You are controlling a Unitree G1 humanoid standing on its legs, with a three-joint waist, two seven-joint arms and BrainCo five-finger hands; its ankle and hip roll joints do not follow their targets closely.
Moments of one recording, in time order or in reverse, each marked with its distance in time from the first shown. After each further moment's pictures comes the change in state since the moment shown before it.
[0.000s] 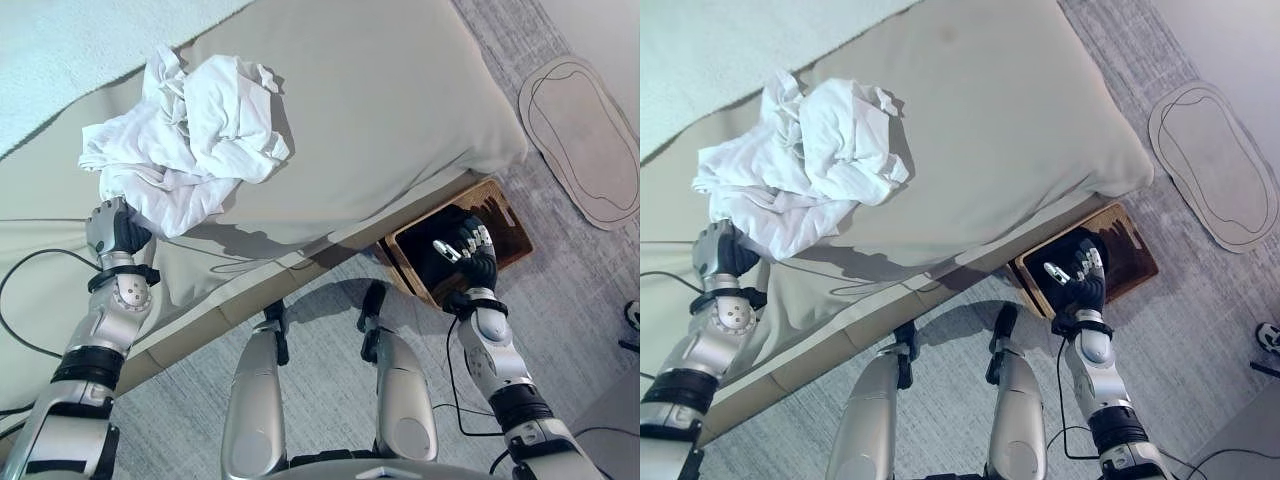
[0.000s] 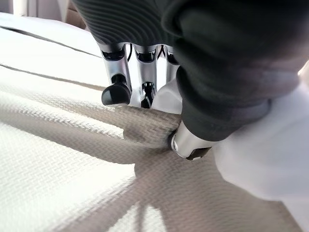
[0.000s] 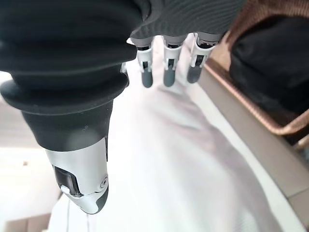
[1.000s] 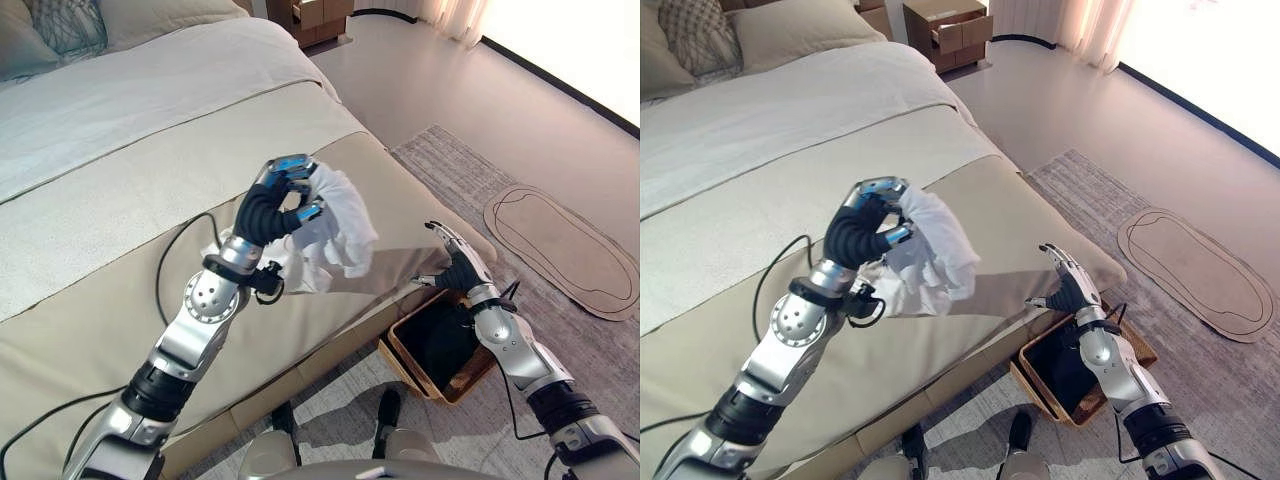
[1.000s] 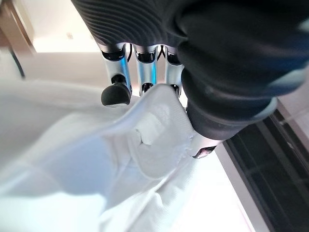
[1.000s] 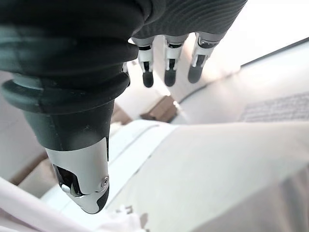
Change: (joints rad) left arm -0.105 -0.183 -0.334 -0.731 -0.700 -0.213 -0.471; right arm -0.036 -0.255 0.199 -0.144 -0.757 0.128 0.068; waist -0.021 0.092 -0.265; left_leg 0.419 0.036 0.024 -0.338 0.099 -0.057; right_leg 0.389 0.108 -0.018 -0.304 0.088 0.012
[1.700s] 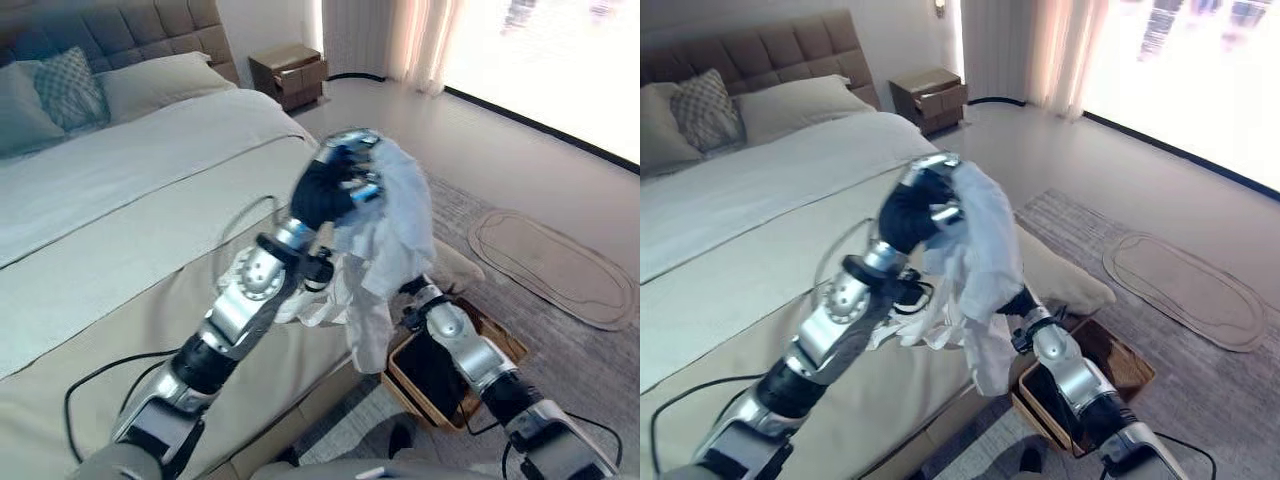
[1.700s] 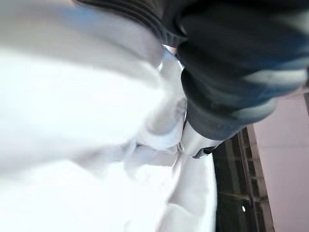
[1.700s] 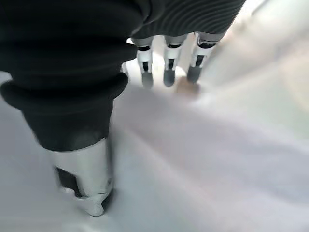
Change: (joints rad) left arm -0.129 -0.150 -0.127 0.013 -0.159 0.058 -0.009; right arm -0.092 0.190 0.154 0.009 0.355 0.036 0.126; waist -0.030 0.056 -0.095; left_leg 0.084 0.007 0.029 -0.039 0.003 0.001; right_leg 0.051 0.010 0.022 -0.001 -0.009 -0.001
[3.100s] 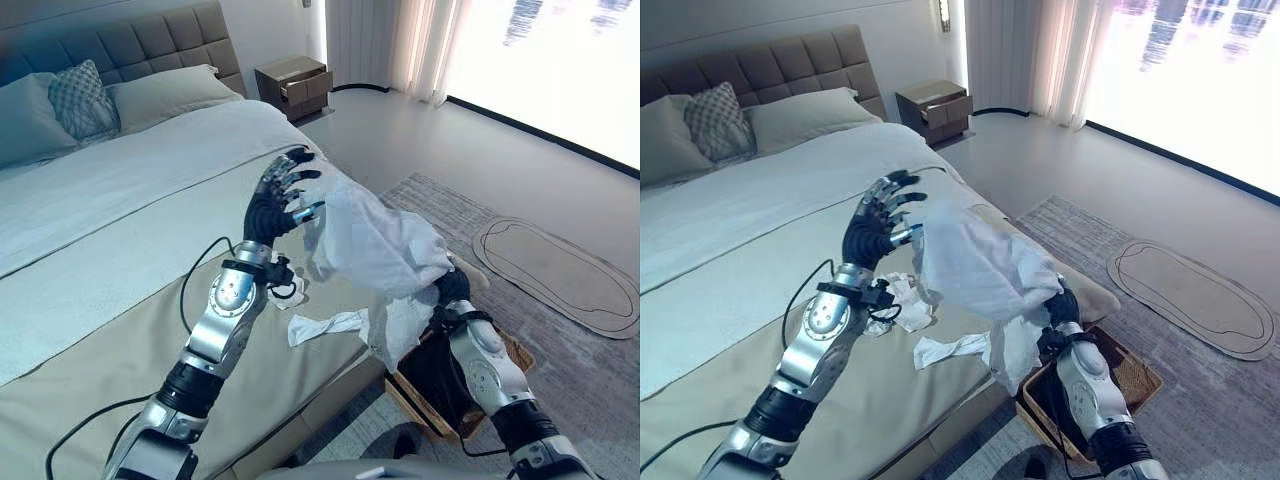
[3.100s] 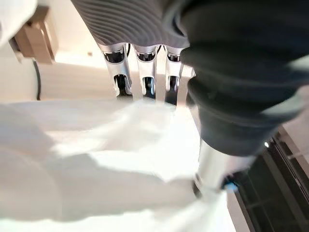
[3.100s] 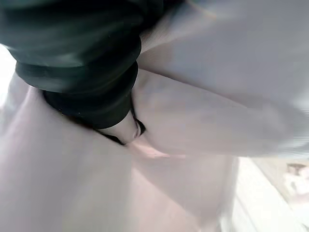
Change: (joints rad) left arm 0.250 -0.030 0.237 0.185 0.144 0.010 0.128; right arm 0.185 0.054 -0.292 -0.030 0.711 -0.040 0.056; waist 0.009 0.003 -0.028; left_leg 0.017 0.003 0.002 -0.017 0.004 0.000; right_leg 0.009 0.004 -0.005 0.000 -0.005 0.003
